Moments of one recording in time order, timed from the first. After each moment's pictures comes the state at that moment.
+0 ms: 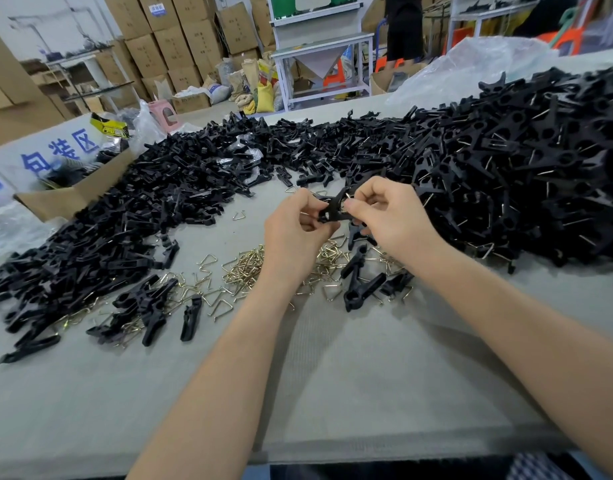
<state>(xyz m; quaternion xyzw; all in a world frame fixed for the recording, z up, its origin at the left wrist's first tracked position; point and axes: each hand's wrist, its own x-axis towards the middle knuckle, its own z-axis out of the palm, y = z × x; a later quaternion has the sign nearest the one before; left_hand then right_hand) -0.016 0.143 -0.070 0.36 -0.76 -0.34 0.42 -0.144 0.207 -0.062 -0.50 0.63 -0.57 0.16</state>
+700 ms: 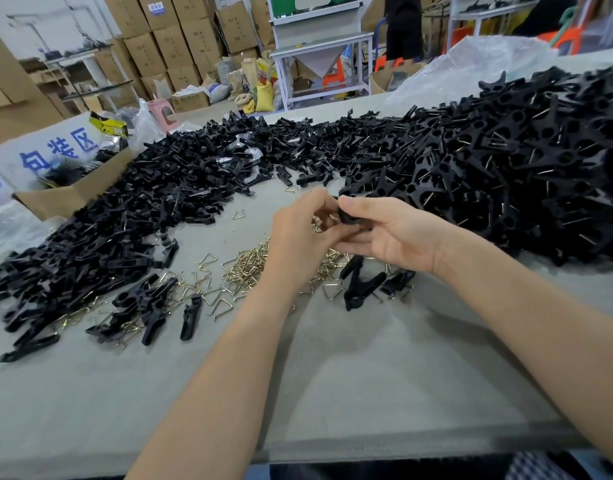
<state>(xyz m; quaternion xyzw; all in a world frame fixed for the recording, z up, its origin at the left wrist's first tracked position) -0.015 0.152 -0.067 0.26 -0.83 -0.23 0.43 -0.154 0.209 -0.057 -0.39 0.41 -0.56 0.61</state>
